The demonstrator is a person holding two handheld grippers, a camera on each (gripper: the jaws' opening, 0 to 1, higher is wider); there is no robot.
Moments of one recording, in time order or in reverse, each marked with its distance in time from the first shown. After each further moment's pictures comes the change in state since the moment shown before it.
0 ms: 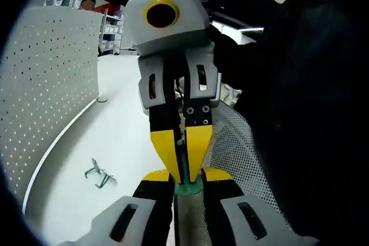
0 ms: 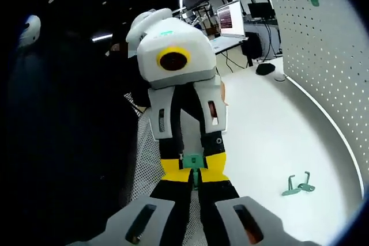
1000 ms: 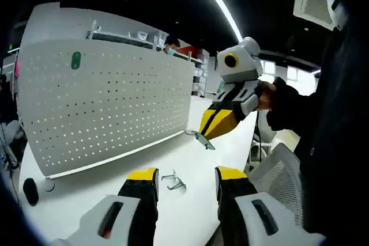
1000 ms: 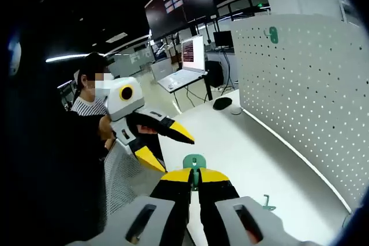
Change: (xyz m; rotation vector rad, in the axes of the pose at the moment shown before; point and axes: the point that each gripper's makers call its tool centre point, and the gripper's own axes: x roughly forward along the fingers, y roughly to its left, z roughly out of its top) left arm -0.114 0.055 0.005 -0.151 -0.401 0.711; right arm -0.037 -0.053 0.072 0.030 -0.247 -0.342
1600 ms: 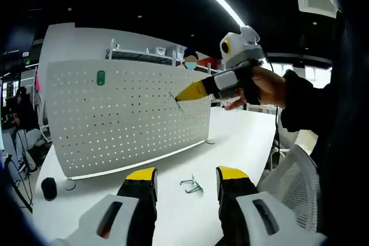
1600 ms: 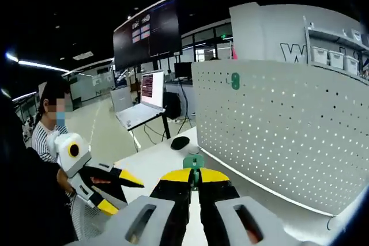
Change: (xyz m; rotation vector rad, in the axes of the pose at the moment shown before) left arm -0.020 0.004 -0.005 0.008 -0.068 0.125; right arm -0.005 -0.043 0.085 -0.020 -0.254 -0.344
